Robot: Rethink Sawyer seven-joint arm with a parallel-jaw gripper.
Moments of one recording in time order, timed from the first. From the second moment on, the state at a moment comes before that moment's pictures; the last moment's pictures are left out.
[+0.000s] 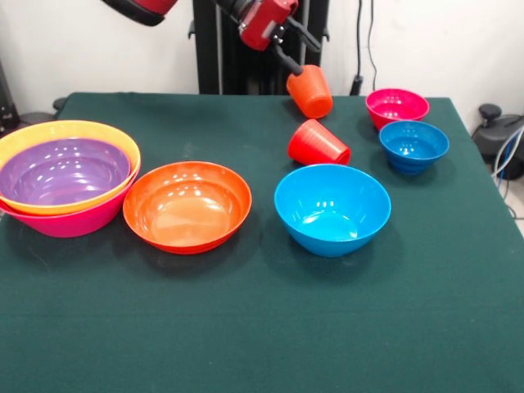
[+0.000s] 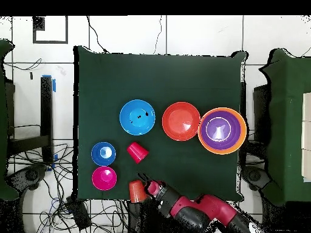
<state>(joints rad) -1.57 -0.04 0.87 2.34 -1.05 0.08 2.24</state>
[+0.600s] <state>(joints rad) -1.50 -0.08 0.87 2.28 -1.13 0.05 2.24</state>
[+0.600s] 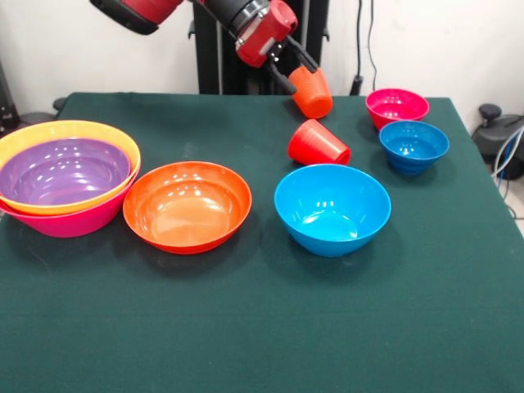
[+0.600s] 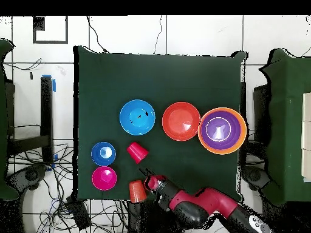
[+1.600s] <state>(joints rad) -1.43 -0.12 0.83 2.22 -1.24 -0.11 2.24</state>
